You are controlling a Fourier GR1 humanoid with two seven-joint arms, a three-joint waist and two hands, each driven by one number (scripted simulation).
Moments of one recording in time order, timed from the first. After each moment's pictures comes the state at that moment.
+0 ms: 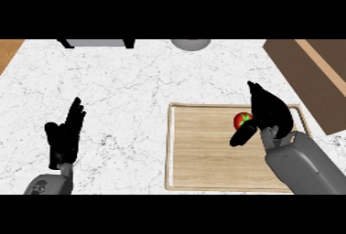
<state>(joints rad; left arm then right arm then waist) -0.10 0.23 -0.07 -1.30 0.11 0.29 0.01 -0.49 -0.40 0.45 -1.55 0.48 0.14 1.15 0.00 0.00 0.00</state>
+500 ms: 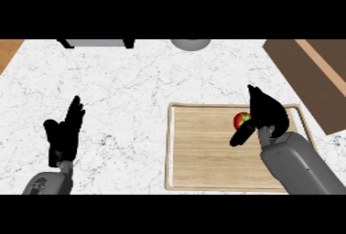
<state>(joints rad) -0.11 0.23 -0.04 -1.29 0.10 0.28 0.02 -0.46 -0.34 0.40 -1.47 0.55 0.17 1.11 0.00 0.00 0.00</state>
